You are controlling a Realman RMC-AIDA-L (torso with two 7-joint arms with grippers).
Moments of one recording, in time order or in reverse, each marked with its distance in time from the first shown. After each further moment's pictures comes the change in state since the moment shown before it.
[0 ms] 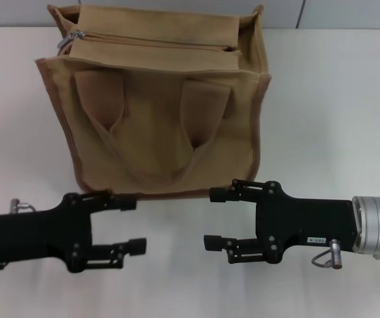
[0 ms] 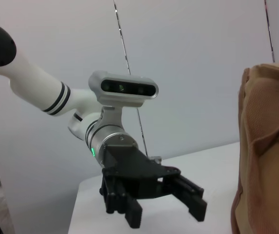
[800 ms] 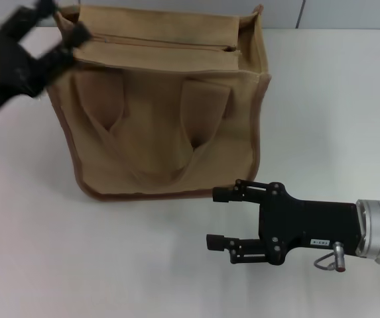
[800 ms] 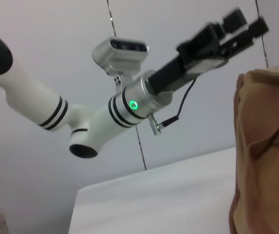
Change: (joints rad) left arm -0.017 -0.051 -0.030 -0.025 -0.697 -0.060 0.108; right arm -0.021 0.002 0.001 0.001 0.018 -0.014 0.000
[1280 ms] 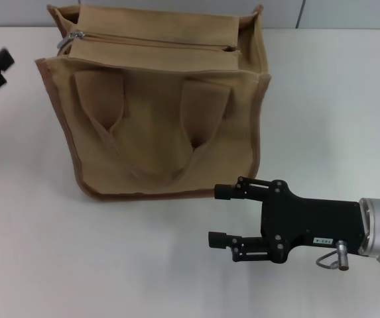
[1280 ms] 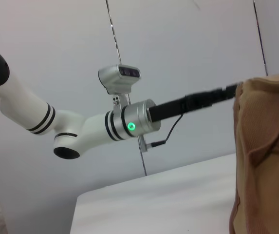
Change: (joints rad) left arm 0.100 0.089 -0.057 0.018 0.046 -0.204 0.010; right arm -0.006 -0.002 0.002 -0.007 0.010 -0.018 0.000
